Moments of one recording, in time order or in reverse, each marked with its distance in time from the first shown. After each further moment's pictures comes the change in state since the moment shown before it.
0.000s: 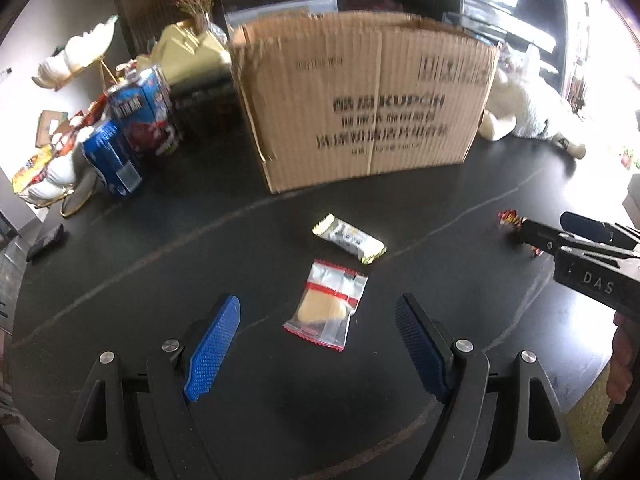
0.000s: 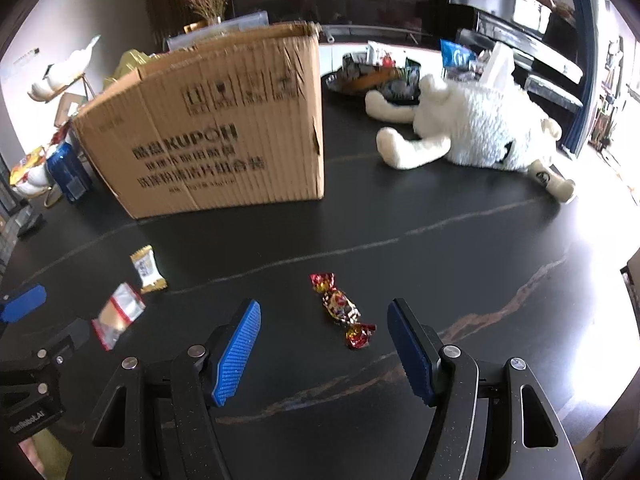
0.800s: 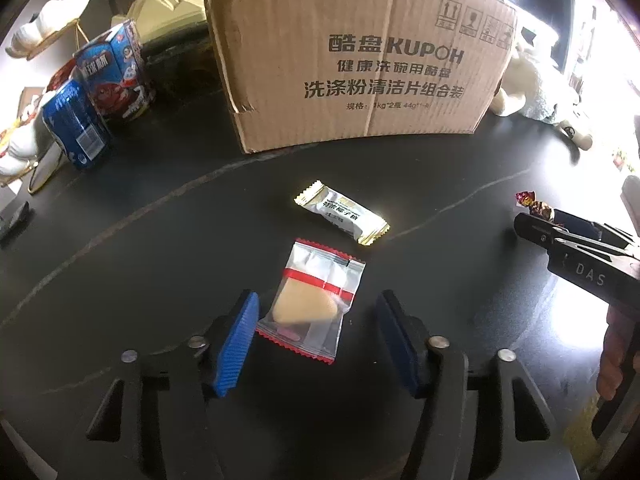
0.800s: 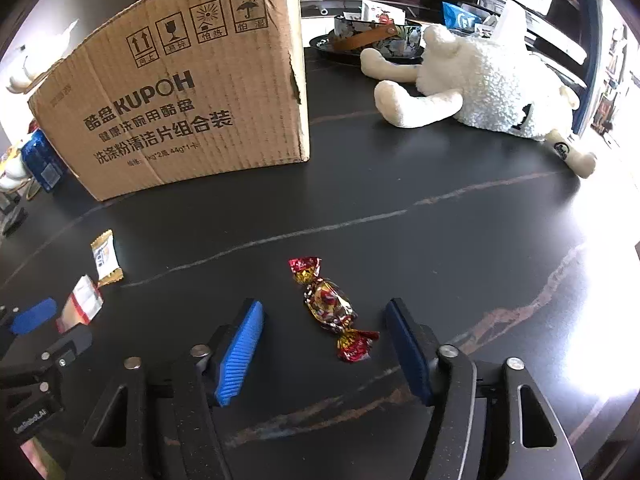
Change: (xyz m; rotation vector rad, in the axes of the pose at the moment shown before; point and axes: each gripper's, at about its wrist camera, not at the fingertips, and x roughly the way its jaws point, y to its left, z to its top) left arm 0.046 0.001 0.000 -0.036 0.098 -0.079; right arm 0.043 -0.006 -0.003 0.013 0.065 -0.006
